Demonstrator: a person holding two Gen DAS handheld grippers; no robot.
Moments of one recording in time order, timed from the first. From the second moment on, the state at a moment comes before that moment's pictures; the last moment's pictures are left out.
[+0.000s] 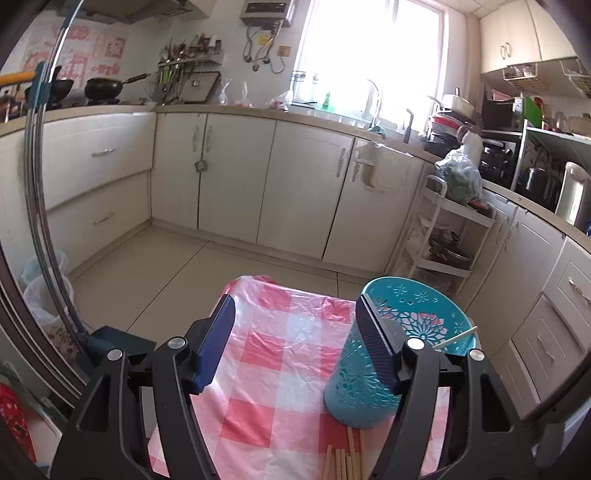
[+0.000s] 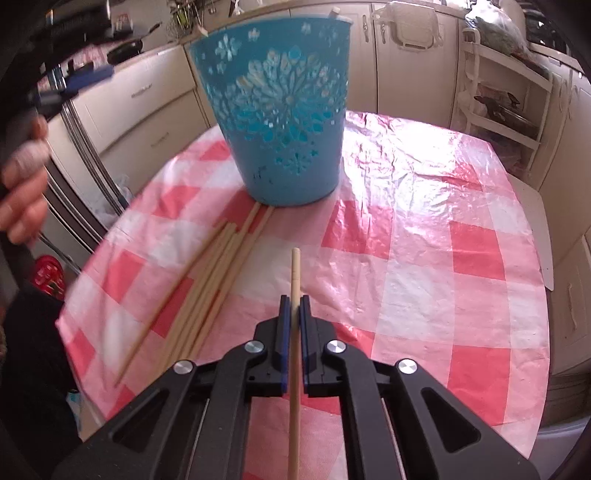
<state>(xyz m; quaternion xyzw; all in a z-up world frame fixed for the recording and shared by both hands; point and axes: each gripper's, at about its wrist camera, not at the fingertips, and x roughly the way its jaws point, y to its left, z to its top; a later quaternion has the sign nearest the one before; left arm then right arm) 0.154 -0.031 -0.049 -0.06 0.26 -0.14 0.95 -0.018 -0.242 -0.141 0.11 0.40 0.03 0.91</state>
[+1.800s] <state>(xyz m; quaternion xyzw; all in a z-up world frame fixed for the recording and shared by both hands) 0.183 0.001 -0.088 -0.12 0.34 -0.10 0.93 0.007 -0.225 -0.070 0.11 0.28 -0.02 0.95</state>
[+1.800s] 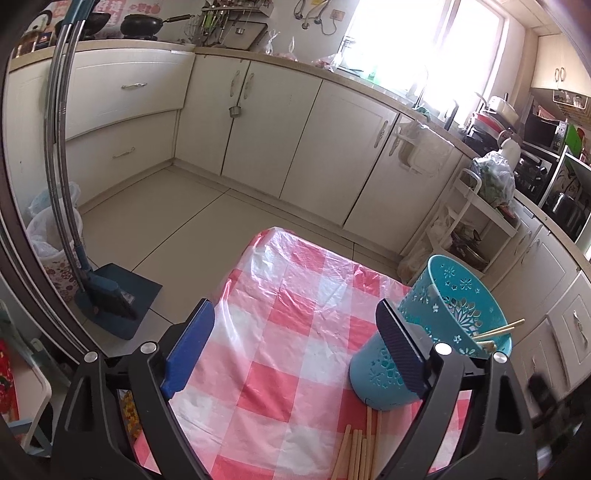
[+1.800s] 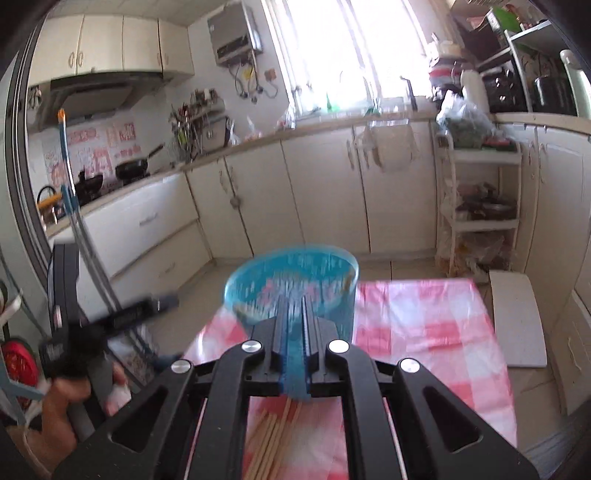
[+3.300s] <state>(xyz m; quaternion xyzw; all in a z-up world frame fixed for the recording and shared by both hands) 0.127 -0.089 -0.189 0.18 0.50 -0.18 0.83 -0.002 -0.241 -0.179 0.17 0.45 -0.02 0.88</state>
